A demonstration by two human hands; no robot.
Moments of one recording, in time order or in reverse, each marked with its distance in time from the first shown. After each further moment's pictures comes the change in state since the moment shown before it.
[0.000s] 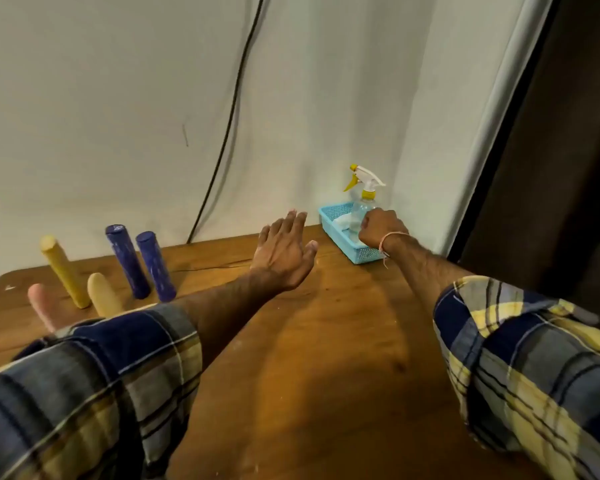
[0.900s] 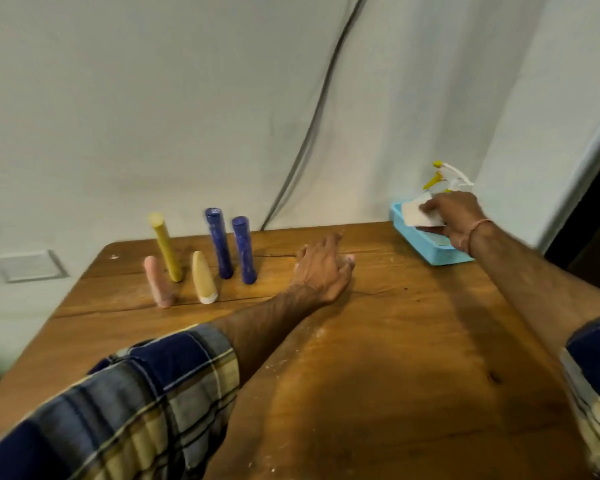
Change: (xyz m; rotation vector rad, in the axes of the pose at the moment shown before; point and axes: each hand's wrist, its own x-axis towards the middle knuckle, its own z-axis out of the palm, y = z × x) left_hand -0.063 -0.065 -0.018 -0.174 -0.024 -0.168; right_hand -0.021 -0.067 -0.013 1.249 -0.016 0.222
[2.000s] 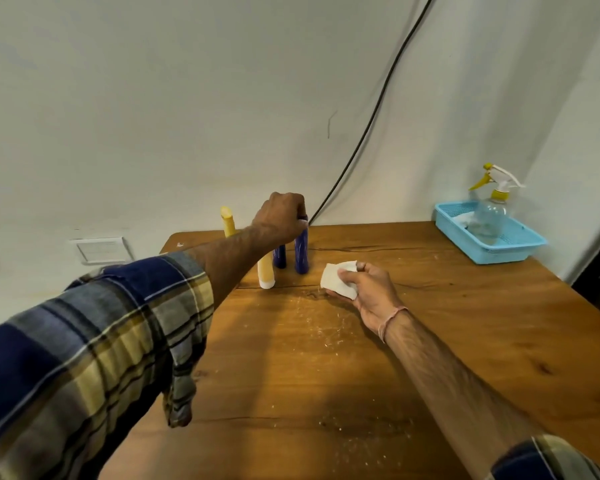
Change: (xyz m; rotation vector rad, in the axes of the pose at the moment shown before) left_hand 0.003 -0.103 -0.135 0.123 0.101 -0.140; right_hand -0.184 0.104 0.158 0.187 -0.263 0.297
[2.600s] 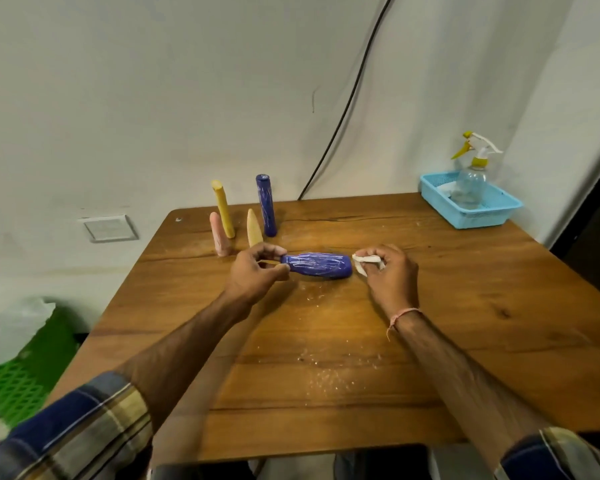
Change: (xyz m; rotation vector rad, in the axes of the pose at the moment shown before) left_hand -0.178 -0.002 0.043 -0.856 0.008 -0.318; right_hand -0.054 0.021 -0.081 -0.743 0.225 -0.757
